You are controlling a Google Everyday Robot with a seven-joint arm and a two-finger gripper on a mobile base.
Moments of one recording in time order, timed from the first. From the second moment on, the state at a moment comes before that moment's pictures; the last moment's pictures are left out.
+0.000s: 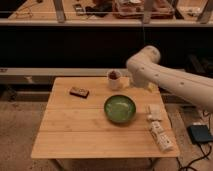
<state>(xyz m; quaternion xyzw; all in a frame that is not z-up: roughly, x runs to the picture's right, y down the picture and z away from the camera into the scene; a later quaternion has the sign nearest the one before) 0.134 -0.031 0.793 -0.17 -0.09 -0.66 0.73</state>
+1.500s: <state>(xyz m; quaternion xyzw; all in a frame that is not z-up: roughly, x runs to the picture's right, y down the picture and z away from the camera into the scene) -0.011 0.134 0.739 -0.15 -0.25 -0.81 0.50</state>
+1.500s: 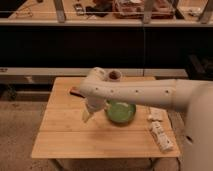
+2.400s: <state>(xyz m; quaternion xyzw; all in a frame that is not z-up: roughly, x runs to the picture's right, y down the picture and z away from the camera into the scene) 0.223 0.025 0.751 -0.21 -0.08 -0.64 0.74</state>
